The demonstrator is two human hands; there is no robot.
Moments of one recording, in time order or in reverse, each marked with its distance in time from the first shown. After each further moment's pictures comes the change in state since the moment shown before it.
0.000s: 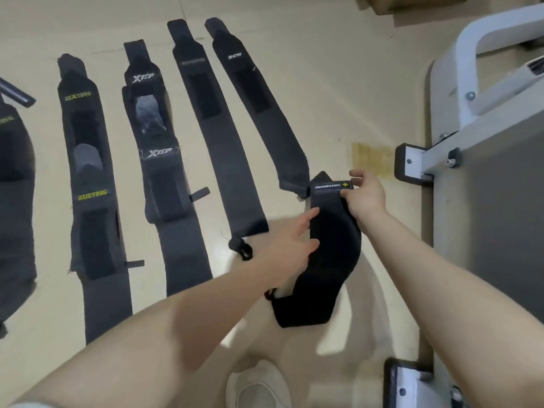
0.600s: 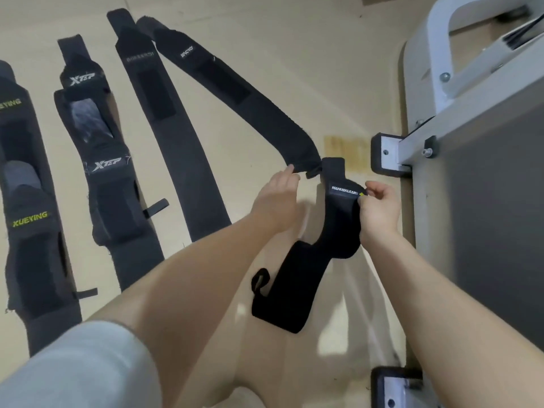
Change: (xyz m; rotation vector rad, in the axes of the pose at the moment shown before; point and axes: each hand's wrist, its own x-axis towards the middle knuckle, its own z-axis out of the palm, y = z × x) left_hand 0.126 0.022 0.009 1.144 0.124 0.301; right_hand 0.018 0.044 -0.040 0.428 0.273 0.181
